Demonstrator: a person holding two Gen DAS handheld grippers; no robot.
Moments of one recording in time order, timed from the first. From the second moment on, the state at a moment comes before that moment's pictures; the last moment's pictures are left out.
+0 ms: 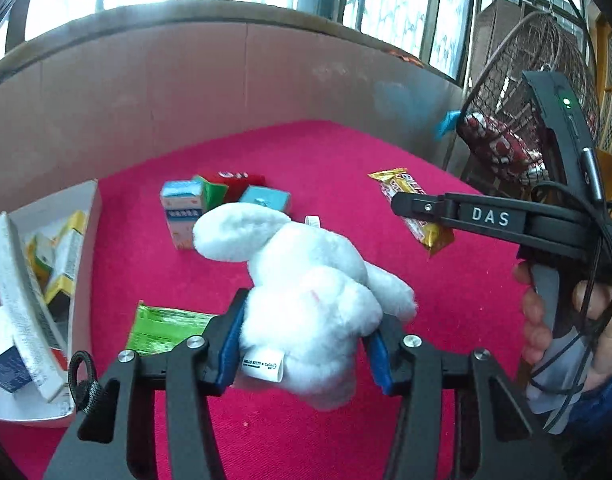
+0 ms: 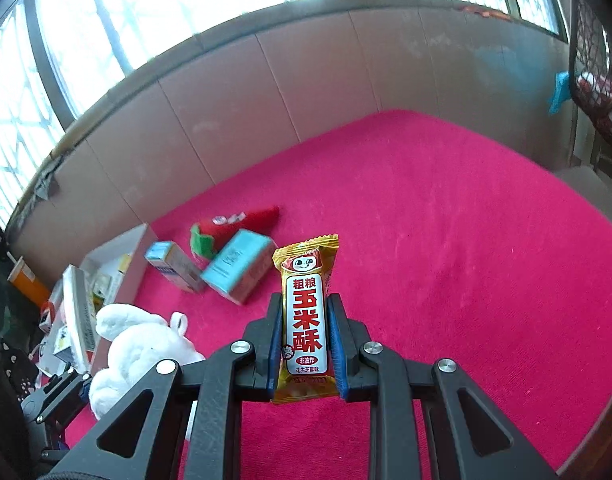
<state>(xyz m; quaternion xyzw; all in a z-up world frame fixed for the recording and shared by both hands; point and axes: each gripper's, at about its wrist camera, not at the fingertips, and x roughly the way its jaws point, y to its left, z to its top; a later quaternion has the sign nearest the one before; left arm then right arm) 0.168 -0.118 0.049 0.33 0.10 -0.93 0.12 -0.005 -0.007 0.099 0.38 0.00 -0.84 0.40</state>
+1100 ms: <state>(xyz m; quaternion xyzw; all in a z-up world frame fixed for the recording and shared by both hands) 0.251 -0.167 0.105 0.23 0.13 -0.93 0.24 0.083 -0.068 0.166 0.29 0.06 -0.82 0.50</state>
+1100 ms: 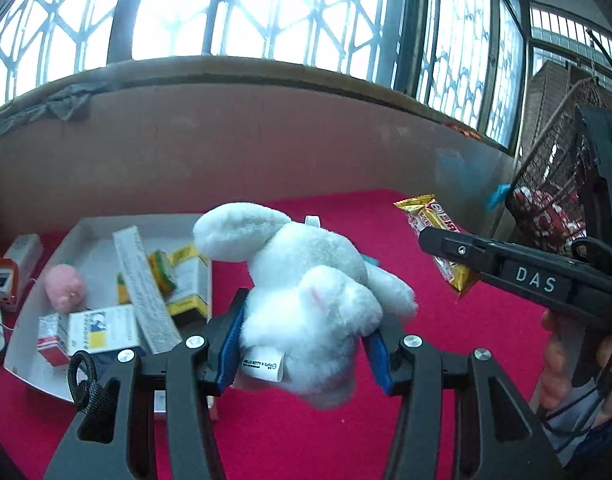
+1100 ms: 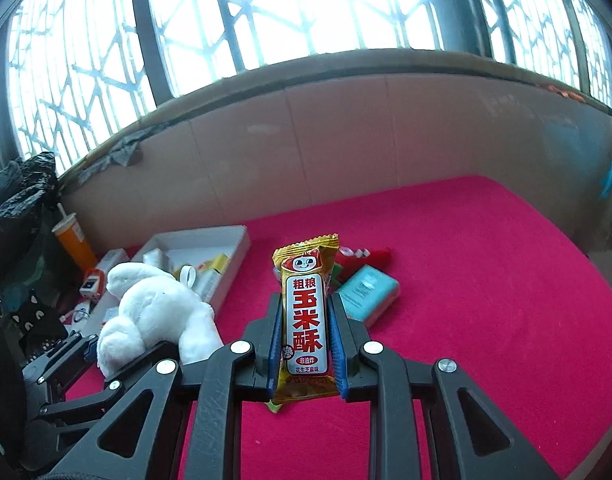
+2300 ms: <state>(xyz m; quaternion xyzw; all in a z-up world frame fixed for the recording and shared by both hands) 0.387 -0.250 0.111 0.15 0.20 -0.89 0.38 0.217 -0.165 0.192 0.21 0.15 -0.76 0.60</state>
